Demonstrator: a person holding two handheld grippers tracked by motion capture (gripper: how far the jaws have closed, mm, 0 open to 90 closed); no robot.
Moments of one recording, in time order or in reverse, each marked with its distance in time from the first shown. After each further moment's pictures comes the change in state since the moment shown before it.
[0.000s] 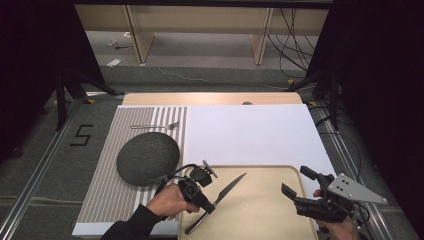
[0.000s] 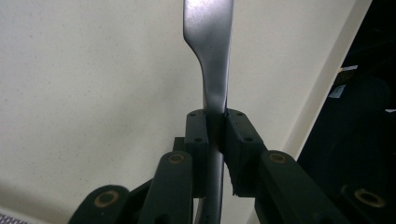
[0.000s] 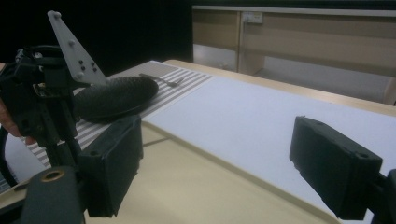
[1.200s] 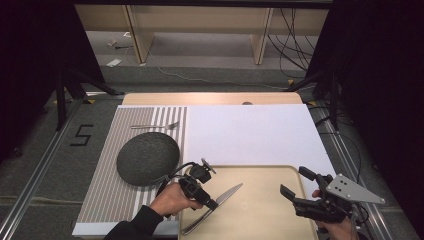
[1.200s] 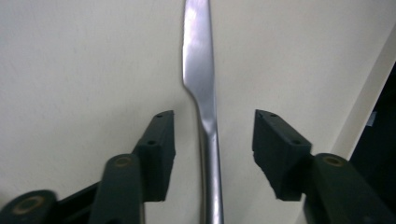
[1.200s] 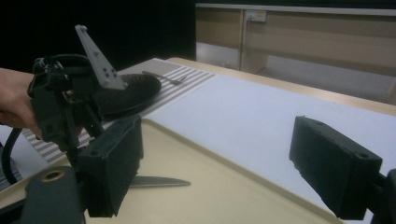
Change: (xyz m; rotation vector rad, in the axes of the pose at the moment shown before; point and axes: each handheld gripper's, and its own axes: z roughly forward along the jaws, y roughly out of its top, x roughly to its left) left arm 0.011 0.005 0.012 -0.089 0.081 -0.016; right arm 0.002 0.000 0.002 0.005 0.009 -0.008
